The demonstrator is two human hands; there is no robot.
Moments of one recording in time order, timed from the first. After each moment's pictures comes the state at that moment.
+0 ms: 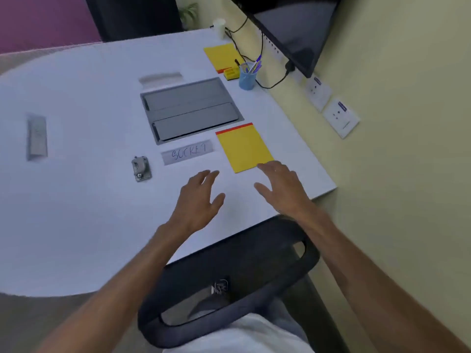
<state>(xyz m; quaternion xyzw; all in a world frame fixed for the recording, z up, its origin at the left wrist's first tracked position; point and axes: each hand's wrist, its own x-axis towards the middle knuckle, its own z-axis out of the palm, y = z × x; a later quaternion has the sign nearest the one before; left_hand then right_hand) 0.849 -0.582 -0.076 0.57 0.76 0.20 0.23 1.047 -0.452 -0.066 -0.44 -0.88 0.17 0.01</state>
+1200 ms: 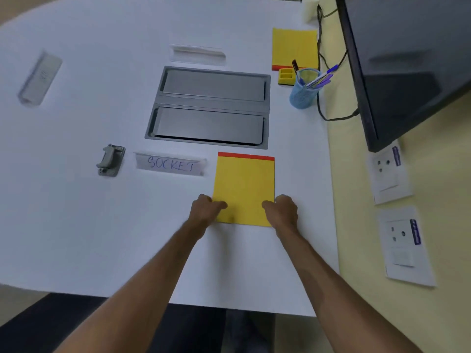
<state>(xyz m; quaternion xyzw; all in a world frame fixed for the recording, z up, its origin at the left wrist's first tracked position) 0.865 -0.309 -0.251 -0.05 0.83 0.38 0.42 0.982 -0.155 -0.249 -0.57 -0.70 0.43 -0.06</state>
